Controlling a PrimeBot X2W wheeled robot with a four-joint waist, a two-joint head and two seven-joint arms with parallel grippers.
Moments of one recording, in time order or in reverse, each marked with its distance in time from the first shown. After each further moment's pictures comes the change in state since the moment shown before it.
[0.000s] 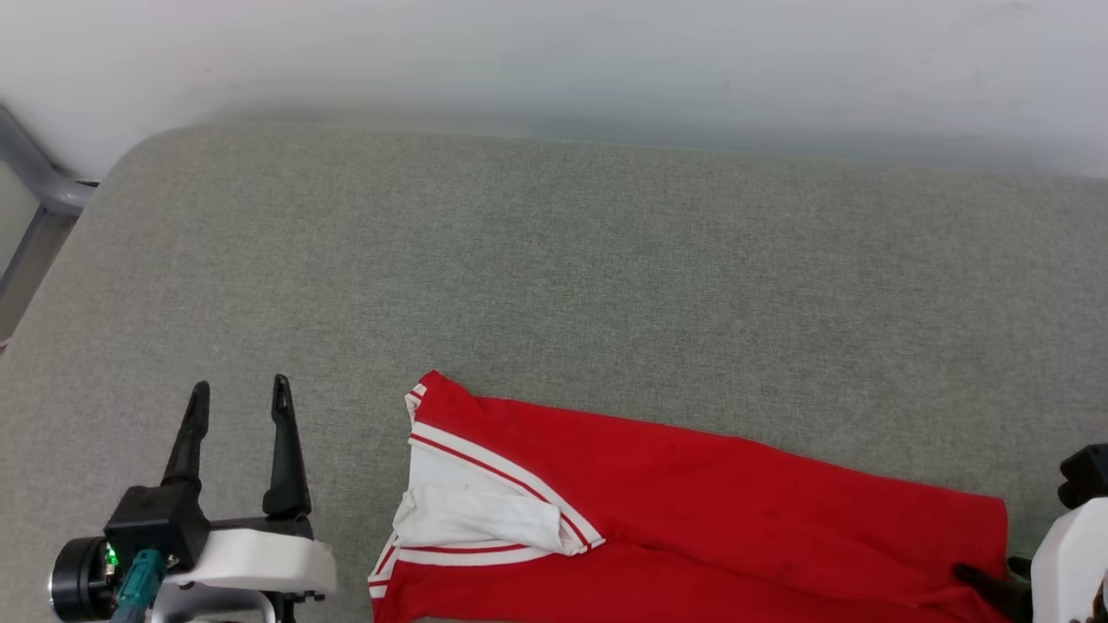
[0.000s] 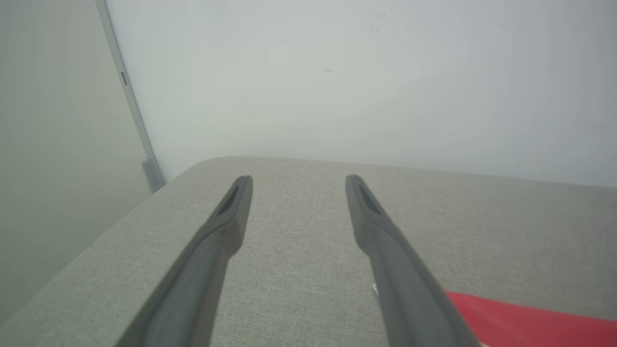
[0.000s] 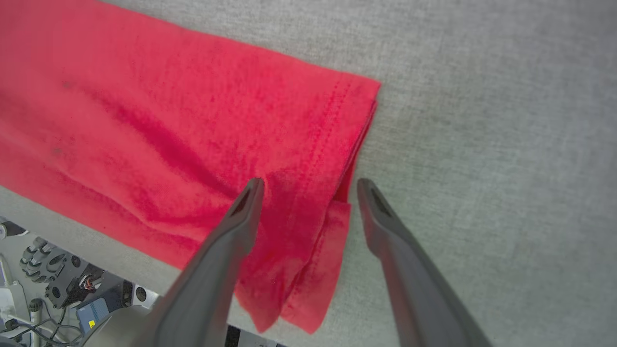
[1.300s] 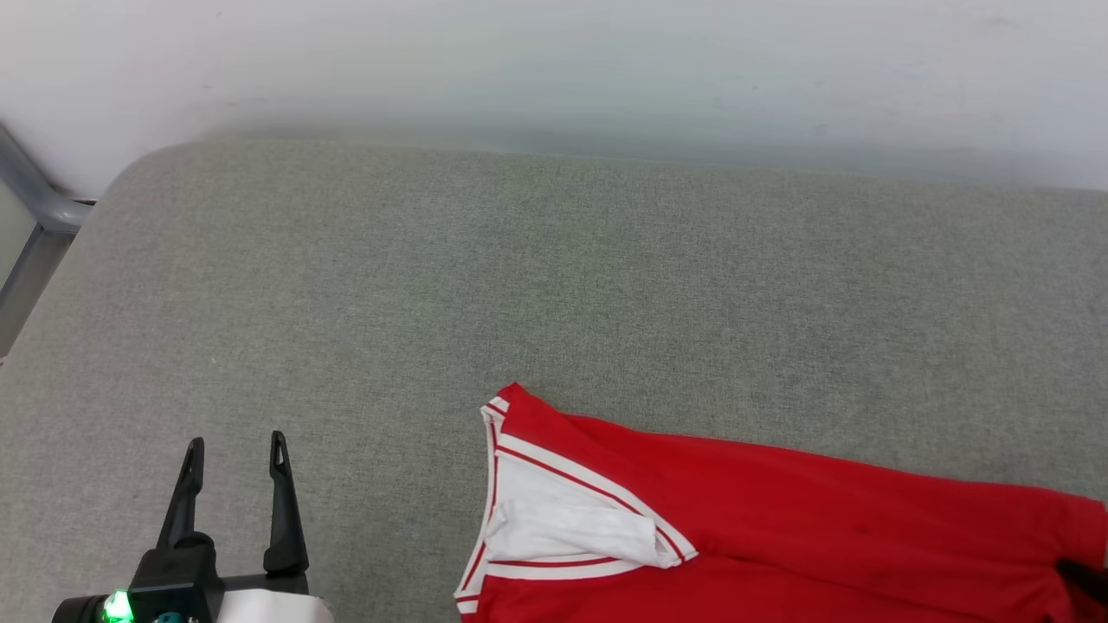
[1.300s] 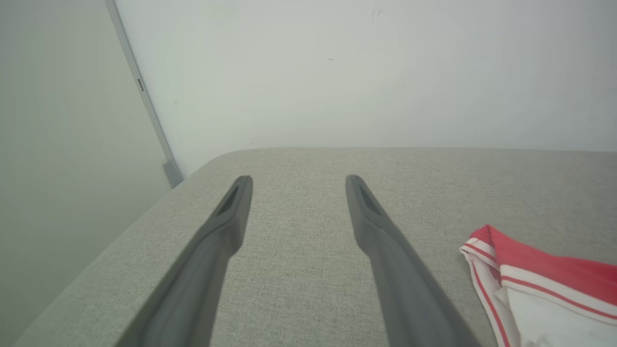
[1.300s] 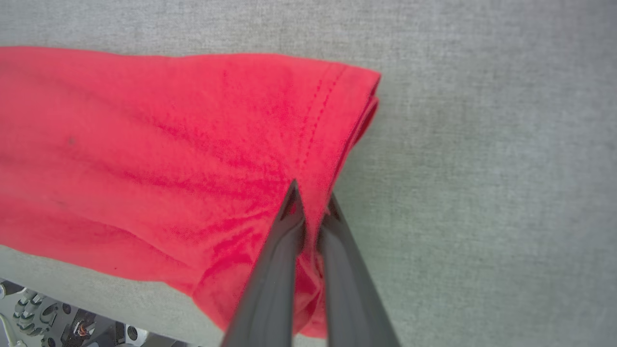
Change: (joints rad) left arm 0.137 -0.315 0.311 0.003 0.396 -0.269 -0.001; right arm -0.041 -0.103 0.024 0.251 0.131 0.001 -0.179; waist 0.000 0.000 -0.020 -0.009
